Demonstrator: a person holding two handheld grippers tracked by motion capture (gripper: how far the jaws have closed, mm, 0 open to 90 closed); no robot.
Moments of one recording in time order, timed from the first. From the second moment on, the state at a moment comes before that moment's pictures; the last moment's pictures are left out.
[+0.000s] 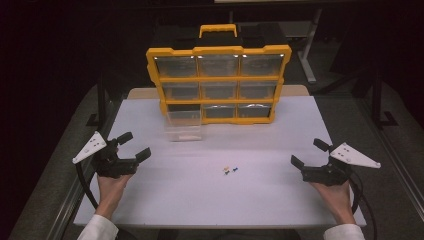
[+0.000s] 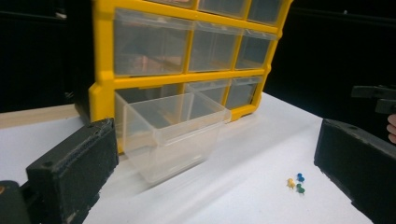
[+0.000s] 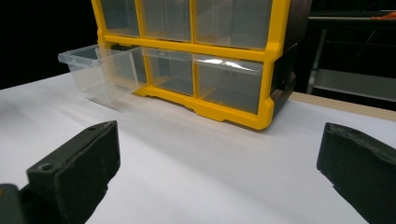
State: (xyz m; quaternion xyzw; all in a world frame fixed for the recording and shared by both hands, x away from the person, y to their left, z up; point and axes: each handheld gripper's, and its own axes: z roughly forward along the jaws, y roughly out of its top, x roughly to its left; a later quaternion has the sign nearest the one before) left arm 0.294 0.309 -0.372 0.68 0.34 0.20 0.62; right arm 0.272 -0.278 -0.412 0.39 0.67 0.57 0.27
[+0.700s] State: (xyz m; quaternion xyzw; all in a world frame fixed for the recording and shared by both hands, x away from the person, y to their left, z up) left arm 0.318 0.248 -0.358 0.73 0.29 0.14 0.60; right arm 0.270 -0.281 -0.413 0.39 0.67 0.57 0.28
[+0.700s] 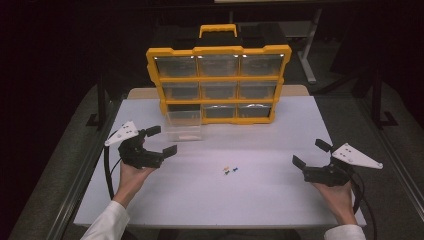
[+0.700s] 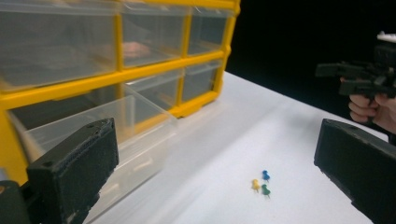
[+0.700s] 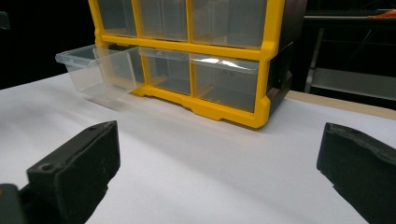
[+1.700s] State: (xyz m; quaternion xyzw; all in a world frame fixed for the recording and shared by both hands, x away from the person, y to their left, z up) left arm 0.351 0.163 -0.365 0.82 0.22 0.06 0.52; right arm 0.268 -0.284 -0.413 0.39 0.68 0.56 0.27
